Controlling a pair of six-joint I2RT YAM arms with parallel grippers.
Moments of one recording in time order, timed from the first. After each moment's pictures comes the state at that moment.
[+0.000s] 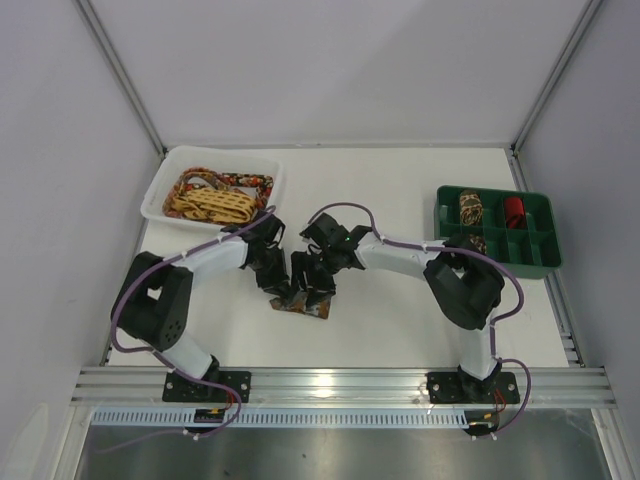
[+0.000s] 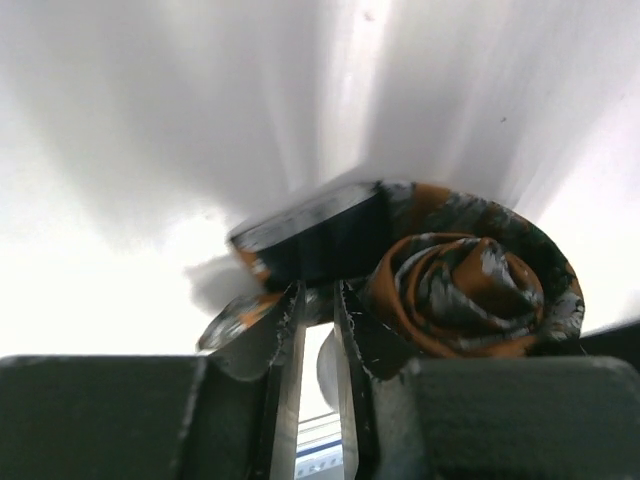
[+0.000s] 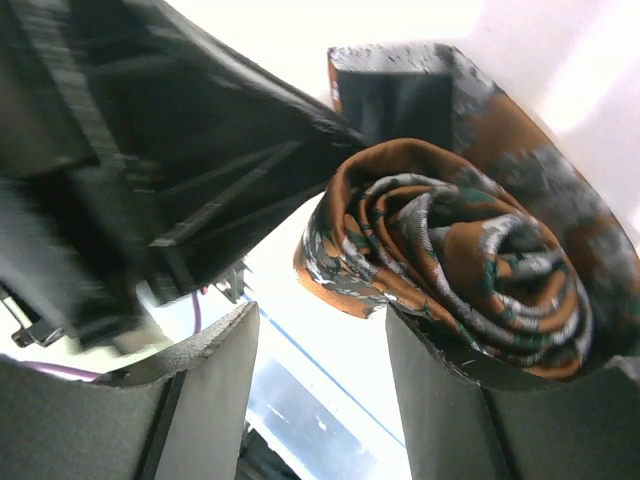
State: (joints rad) left arm -0.45 1.62 0.92 -0.63 0.23 -0.62; right arm 0.88 1.95 1.36 -0.47 -0.52 0.78
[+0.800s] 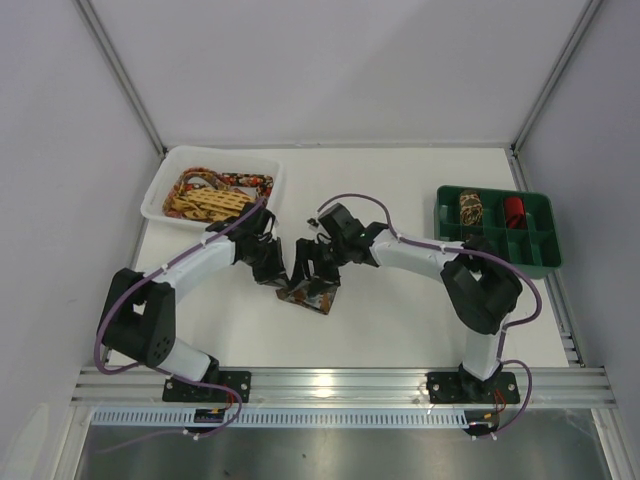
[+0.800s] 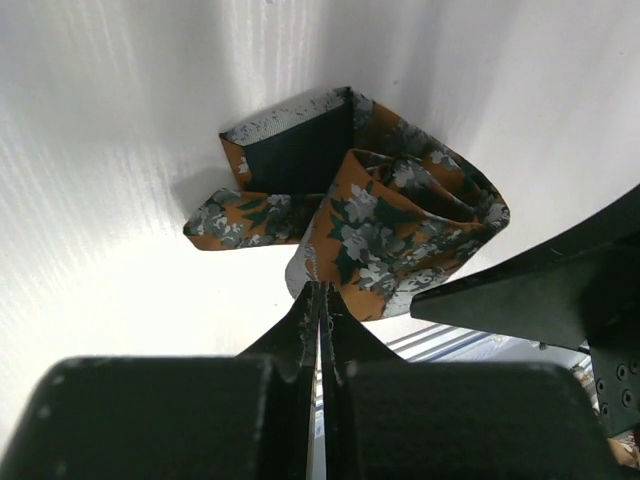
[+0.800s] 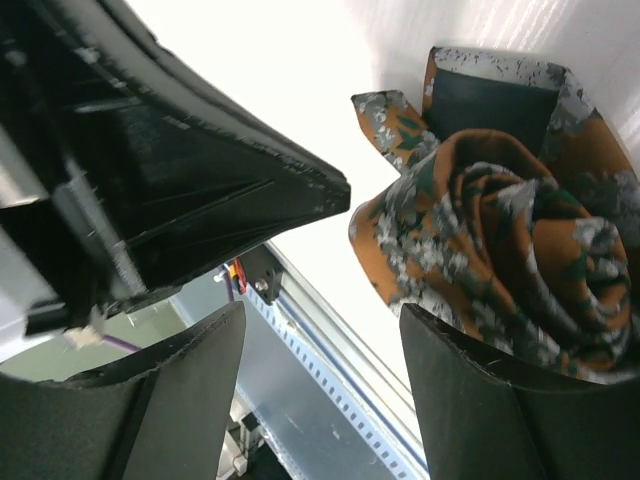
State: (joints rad) left arm -0.40 1.49 0.95 -0.68 0.32 -0.60; right arm 0.82 1.86 1.27 -0.31 -0.59 0.79
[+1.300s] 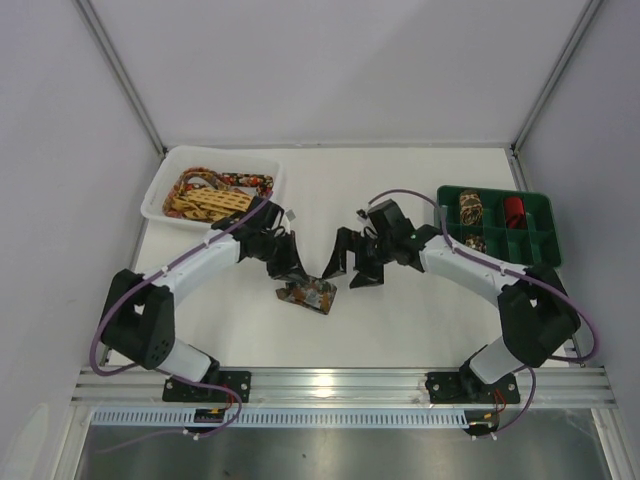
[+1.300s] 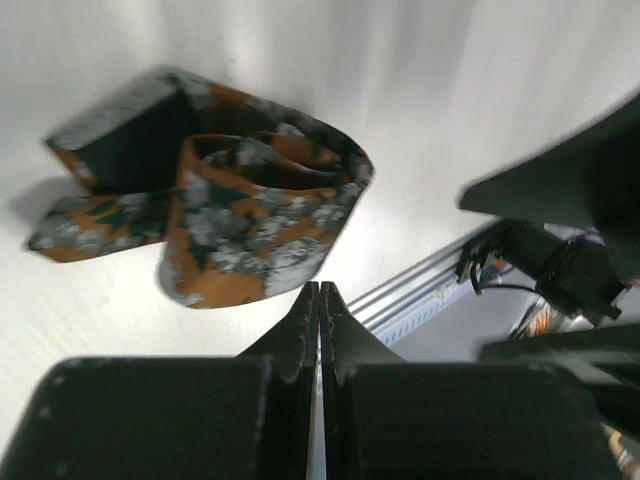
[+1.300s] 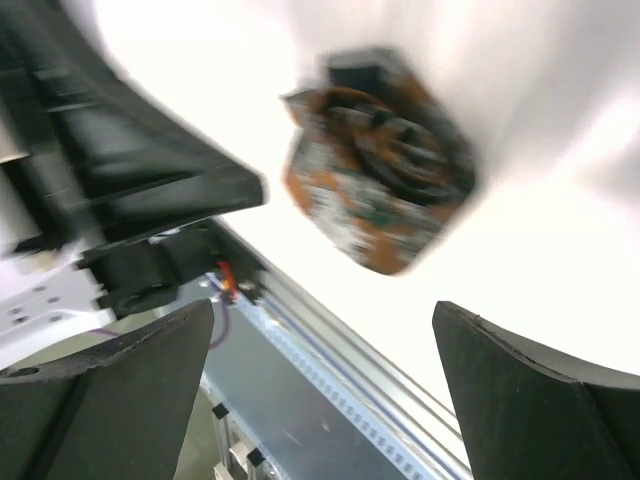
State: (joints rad) left arm -0.44 1.47 1.00 -0.65 0.47 -0.63; right arm 0.67 1.55 1.08 -0.40 -0.52 0.78
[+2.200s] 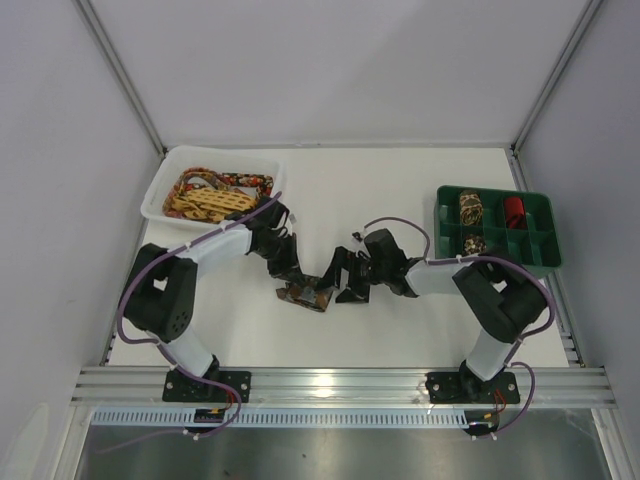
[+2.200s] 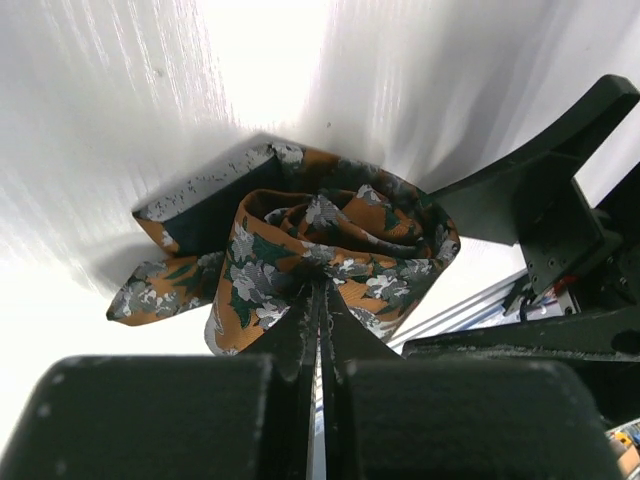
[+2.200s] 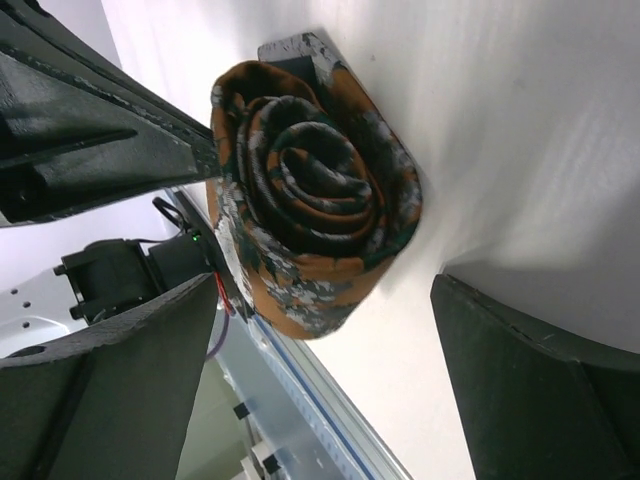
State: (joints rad) left arm -0.44 1.67 1.05 -0.63 0.42 -0.57; right arm 0.68 1.71 0.73 0.27 -0.56 0.97
